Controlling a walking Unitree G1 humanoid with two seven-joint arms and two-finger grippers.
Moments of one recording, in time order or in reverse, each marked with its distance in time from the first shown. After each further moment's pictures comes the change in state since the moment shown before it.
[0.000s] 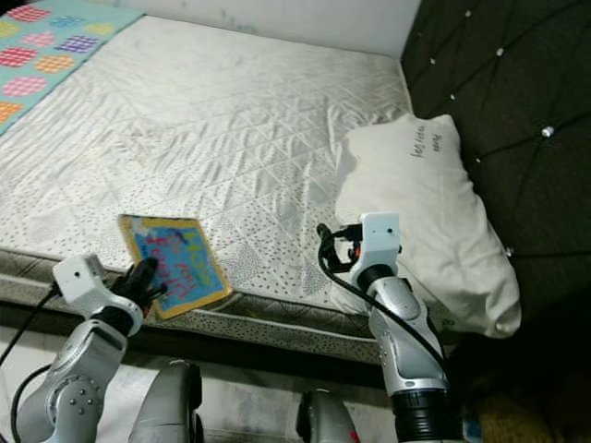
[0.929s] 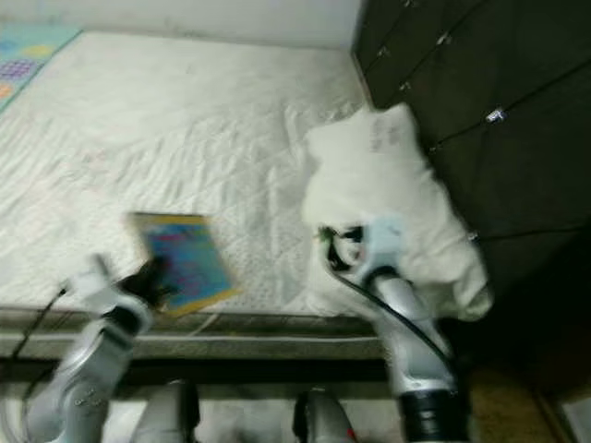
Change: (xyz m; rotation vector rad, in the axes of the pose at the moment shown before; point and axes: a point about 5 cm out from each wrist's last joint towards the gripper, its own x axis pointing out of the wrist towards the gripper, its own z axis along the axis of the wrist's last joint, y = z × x) left arm 0.002 -0.013 -0.002 0.008 0.007 -0.085; right arm -0.002 -0.010 -0.001 0.007 0.010 -0.025
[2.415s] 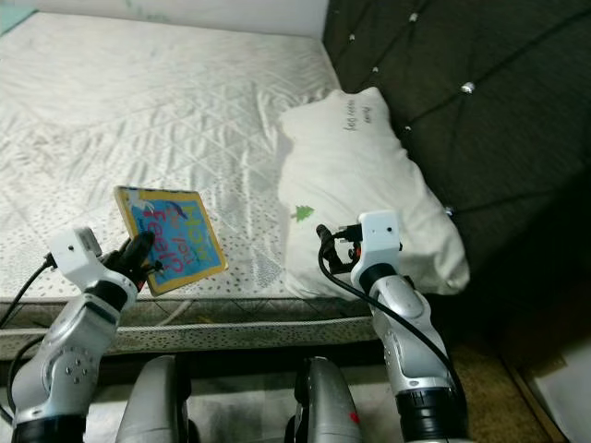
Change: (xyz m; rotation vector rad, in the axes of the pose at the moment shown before) left arm 0.023 0.013 0.031 0.041 -0.062 0.007; right arm 0.002 0.008 0.003 -0.049 -0.008 0.055
